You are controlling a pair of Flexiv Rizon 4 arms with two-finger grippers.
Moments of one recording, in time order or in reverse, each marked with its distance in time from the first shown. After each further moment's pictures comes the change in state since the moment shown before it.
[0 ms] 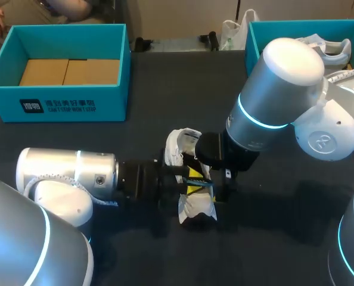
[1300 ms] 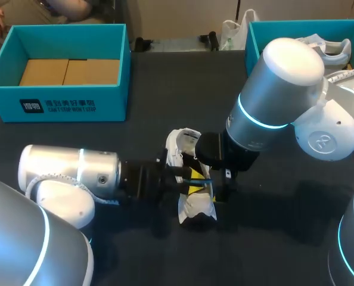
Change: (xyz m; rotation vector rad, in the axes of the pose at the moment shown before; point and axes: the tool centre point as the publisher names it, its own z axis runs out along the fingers) left arm 0.001 -0.001 0.003 -0.002 0.025 0.026; right arm 0.000 0.000 0.000 0.000 0.000 0.000
